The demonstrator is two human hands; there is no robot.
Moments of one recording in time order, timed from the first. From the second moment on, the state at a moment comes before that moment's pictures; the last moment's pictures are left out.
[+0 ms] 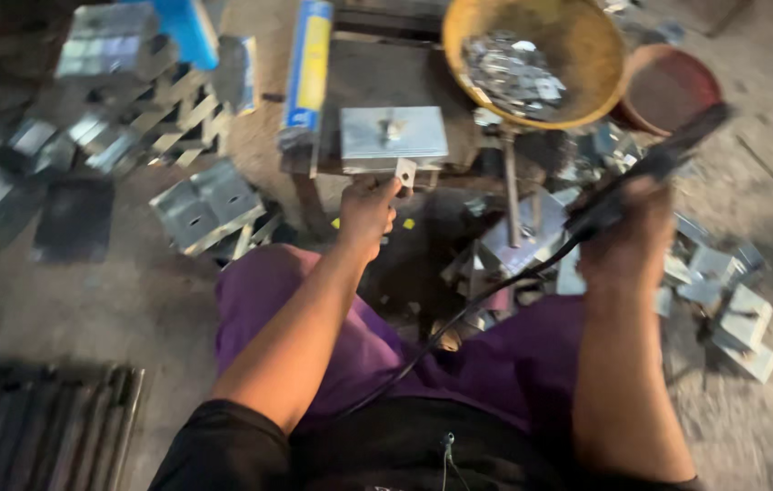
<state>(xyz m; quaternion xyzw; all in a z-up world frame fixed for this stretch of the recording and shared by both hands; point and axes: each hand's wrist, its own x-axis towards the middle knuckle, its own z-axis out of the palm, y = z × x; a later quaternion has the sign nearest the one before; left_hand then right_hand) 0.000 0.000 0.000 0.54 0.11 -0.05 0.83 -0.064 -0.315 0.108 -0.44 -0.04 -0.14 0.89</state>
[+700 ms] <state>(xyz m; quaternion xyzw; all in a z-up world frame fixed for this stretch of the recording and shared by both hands) 0.042 0.037 -0.072 0.66 0.19 0.15 0.71 -0.054 -0.181 0.105 -0.88 -0.08 -0.14 0.45</state>
